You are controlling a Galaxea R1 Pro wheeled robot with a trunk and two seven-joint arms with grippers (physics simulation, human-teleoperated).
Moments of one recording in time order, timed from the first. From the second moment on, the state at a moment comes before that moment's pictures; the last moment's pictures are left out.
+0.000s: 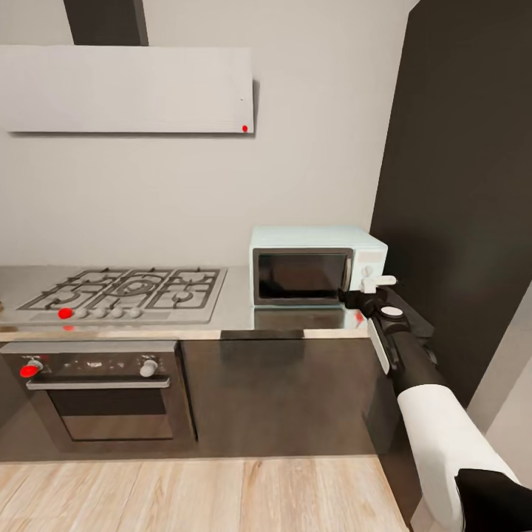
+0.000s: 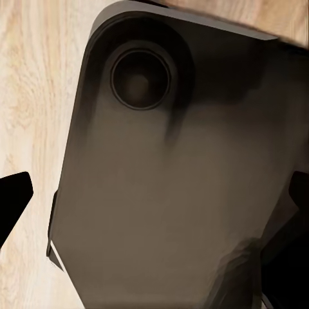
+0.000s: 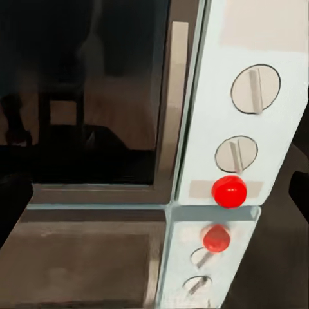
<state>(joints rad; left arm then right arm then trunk) 0.00 -0.02 0.01 -0.04 0.27 -0.01 0.02 -0.90 -0.01 -0.07 -0.94 0.13 0.35 0.03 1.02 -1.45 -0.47</state>
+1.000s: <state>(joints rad) 0.00 -0.02 0.01 -0.04 0.27 -0.02 0.02 -0.90 -0.02 -0.07 -0.91 0.12 0.35 0.03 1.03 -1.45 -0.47</state>
